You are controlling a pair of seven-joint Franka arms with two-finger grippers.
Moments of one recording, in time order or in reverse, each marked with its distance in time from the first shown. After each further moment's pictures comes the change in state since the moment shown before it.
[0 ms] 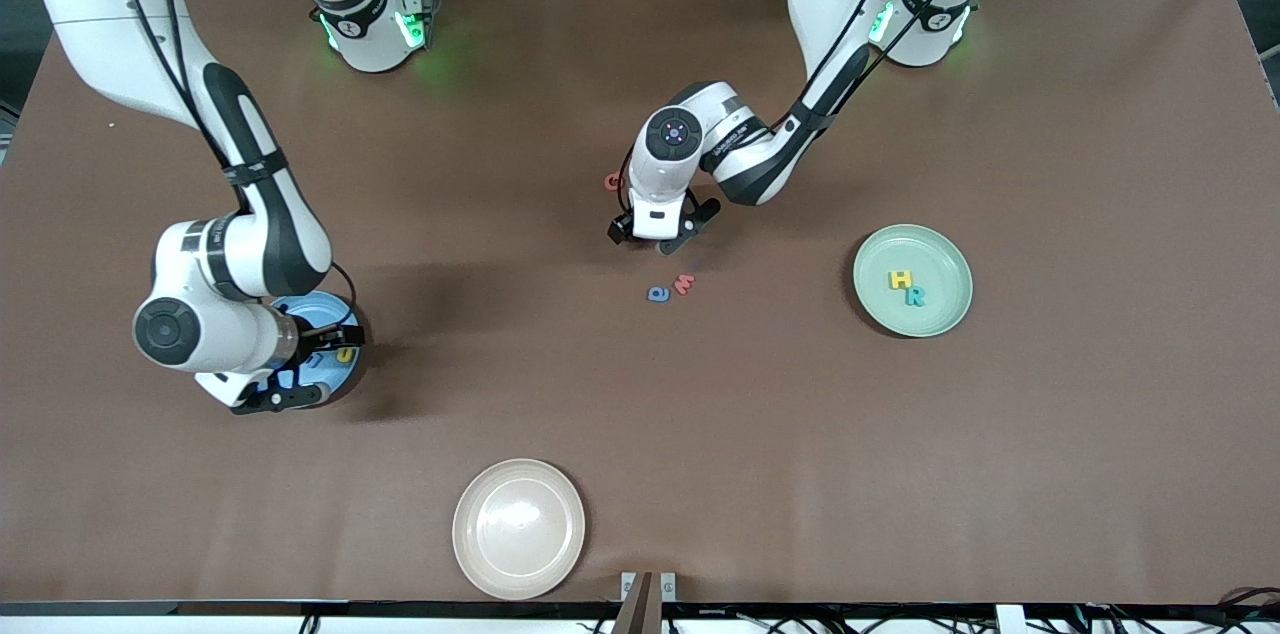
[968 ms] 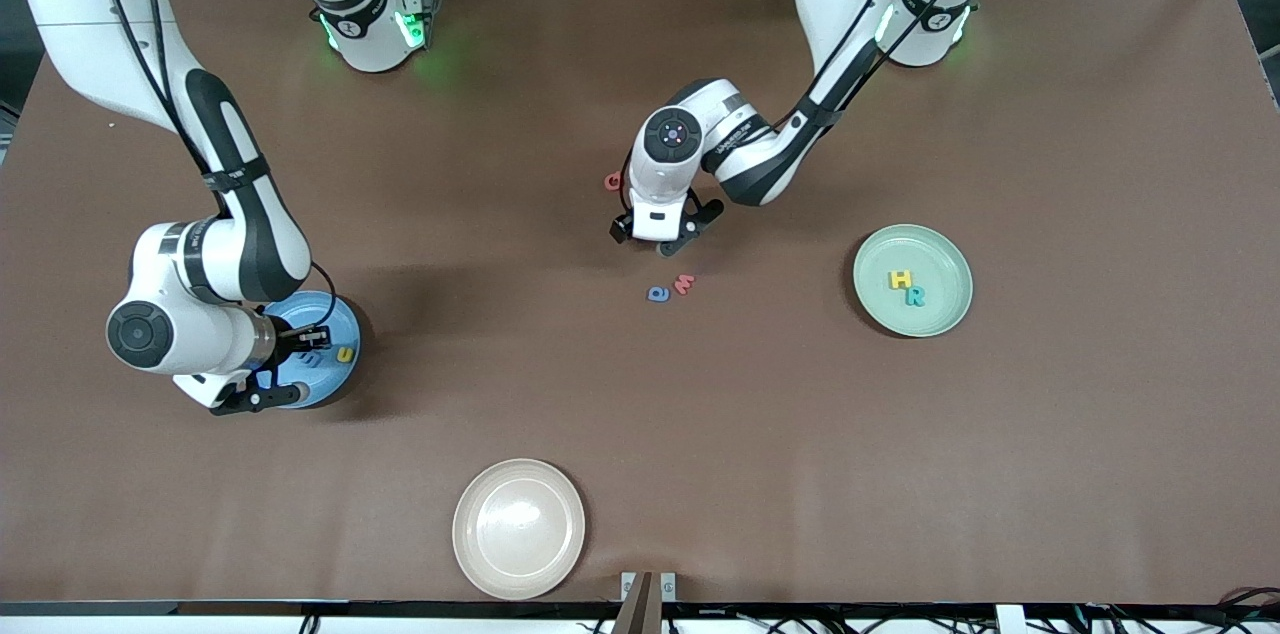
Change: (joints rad) left arm 0.007 -0.015 -0.009 0.023 0.000 -0.069 0.017; right arm -0.054 0.006 -0.019 0.000 -0.001 -0.006 -0.098
